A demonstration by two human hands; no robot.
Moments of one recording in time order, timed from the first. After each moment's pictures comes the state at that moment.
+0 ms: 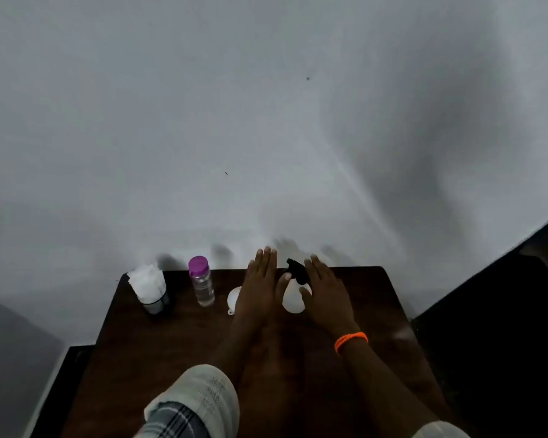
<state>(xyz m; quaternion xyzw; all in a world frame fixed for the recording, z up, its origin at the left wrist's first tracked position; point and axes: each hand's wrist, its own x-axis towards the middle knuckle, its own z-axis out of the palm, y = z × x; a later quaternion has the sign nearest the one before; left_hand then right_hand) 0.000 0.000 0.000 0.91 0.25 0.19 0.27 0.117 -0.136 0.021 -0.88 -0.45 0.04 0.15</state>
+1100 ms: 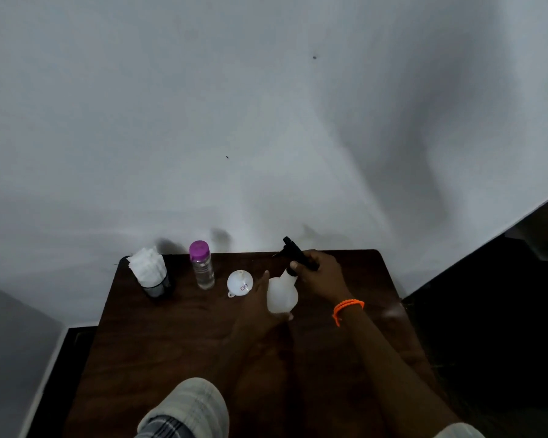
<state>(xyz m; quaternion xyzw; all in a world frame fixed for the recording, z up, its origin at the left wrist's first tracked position) -0.046 -0.026 -0.043 0.82 0.31 0.07 0.48 0.106 -0.121 0.055 -0.82 -0.29 0.22 0.44</state>
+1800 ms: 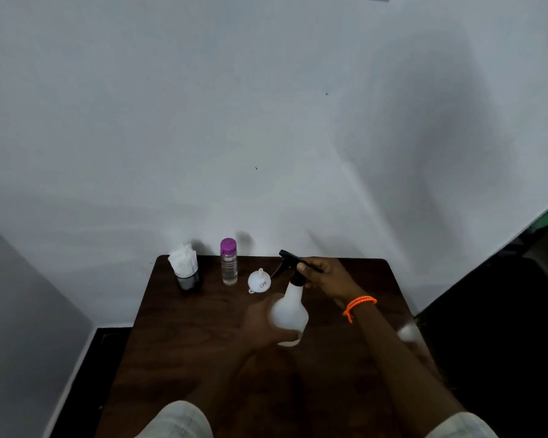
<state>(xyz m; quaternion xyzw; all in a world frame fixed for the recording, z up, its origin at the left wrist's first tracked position) -0.149 -0.066 0.018 0.81 0.27 0.14 0.50 0.035 -0.155 0.114 -0.69 -0.32 0.37 0.53</state>
